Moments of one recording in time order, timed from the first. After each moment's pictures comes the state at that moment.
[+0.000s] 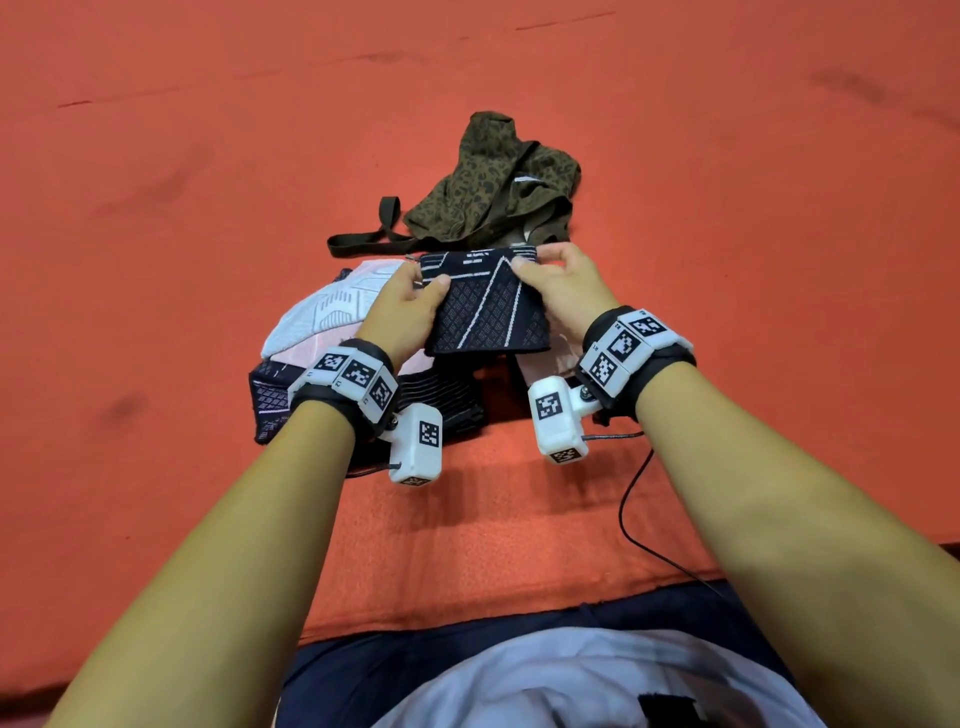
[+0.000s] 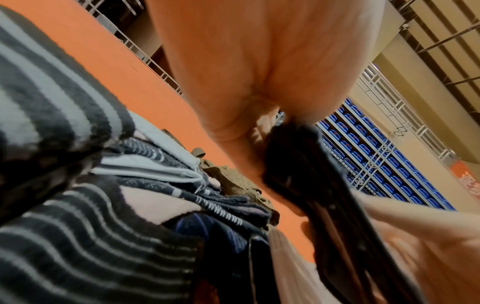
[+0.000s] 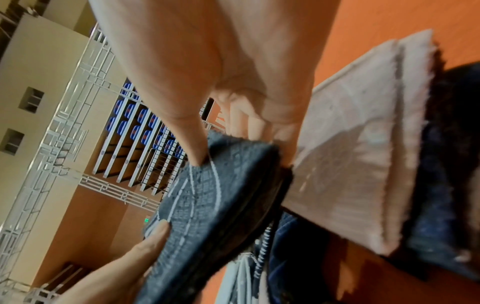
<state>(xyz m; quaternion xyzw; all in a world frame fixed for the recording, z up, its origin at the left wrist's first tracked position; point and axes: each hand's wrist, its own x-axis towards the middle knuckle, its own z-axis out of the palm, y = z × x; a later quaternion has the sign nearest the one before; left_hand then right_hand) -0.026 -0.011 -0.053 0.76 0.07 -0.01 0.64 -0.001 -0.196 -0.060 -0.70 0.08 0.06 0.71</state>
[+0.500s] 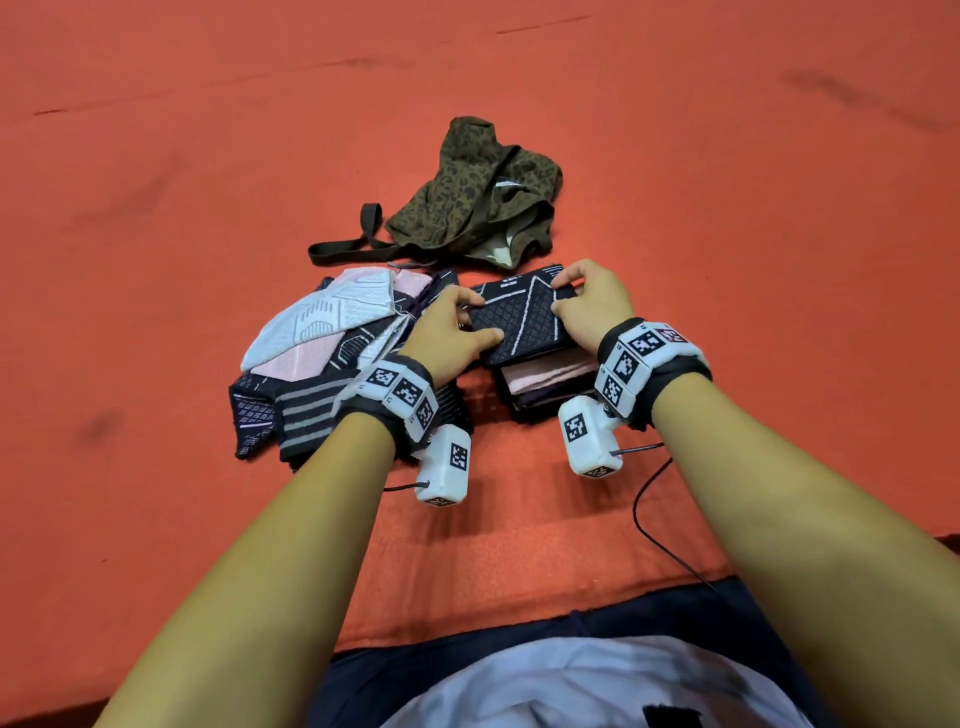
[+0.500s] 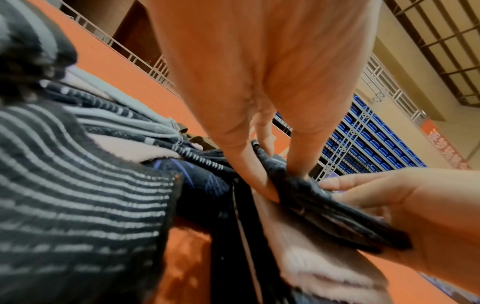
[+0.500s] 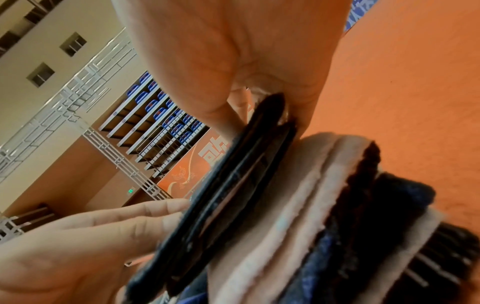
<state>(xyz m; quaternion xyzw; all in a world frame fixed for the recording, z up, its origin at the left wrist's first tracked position) -0.021 -0.057 -0.078 0.83 0.02 -0.07 0.55 0.000 -0.240 -0.076 -0.87 0.10 -0.01 0.47</state>
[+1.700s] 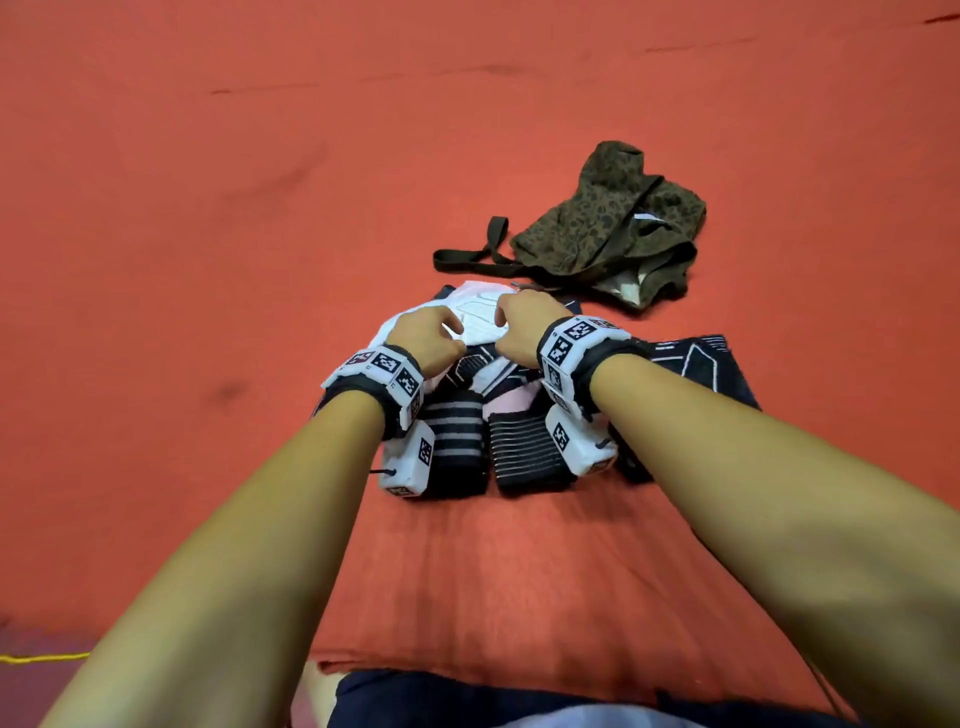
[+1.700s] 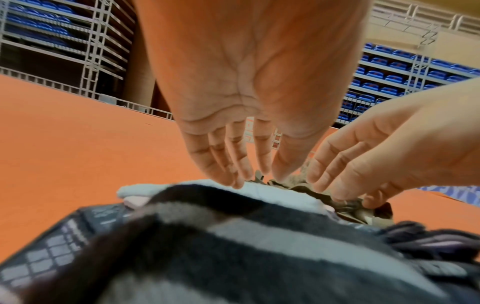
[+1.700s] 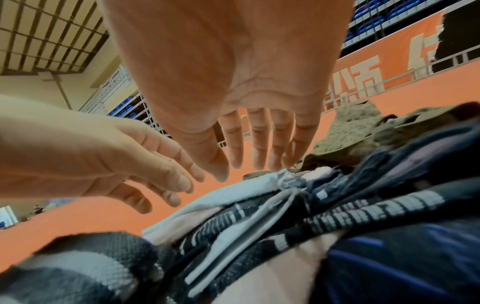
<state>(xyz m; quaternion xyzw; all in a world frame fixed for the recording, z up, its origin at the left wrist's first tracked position) 0.007 0.102 -0.060 0.97 0.11 -0.06 0.22 0.047 -0.058 -0.043 -0.95 -0.24 0.13 0.13</state>
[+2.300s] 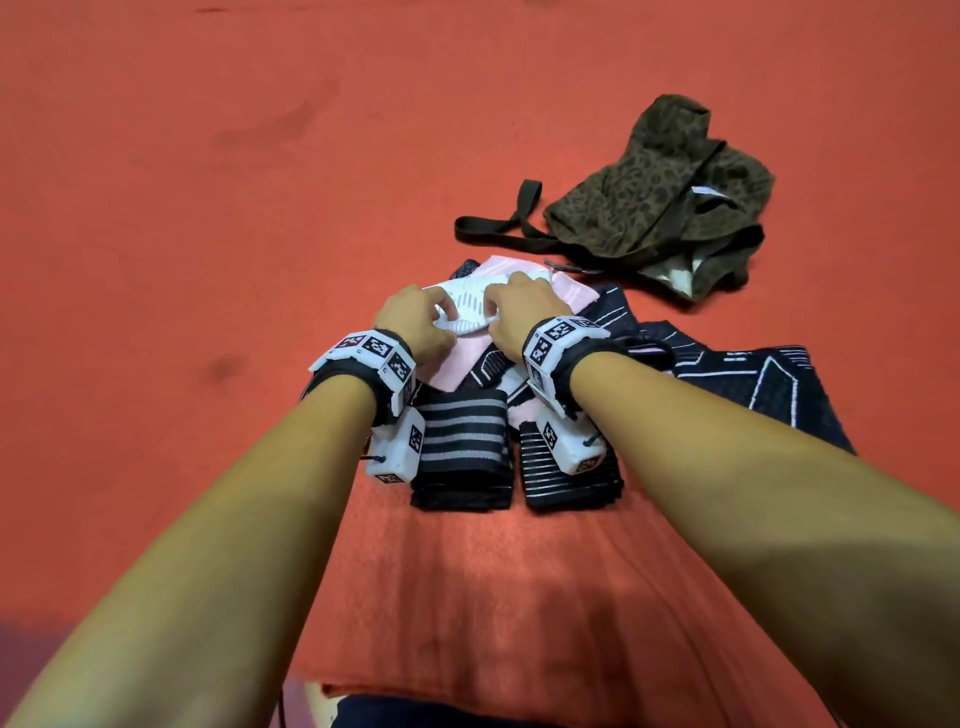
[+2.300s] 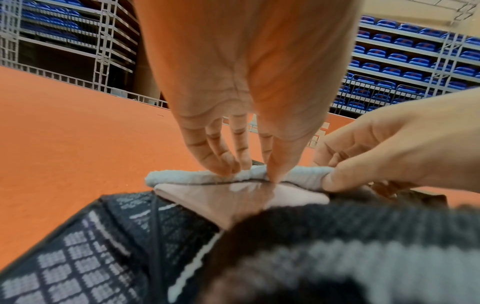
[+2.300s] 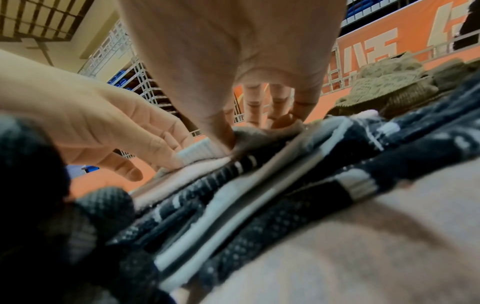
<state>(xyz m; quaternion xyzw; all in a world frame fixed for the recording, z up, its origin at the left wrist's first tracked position) 0.041 0.159 -0.094 0.97 0.12 -0.08 0.18 0.083 0.003 -0.093 -0.96 -0.24 0.12 0.12</state>
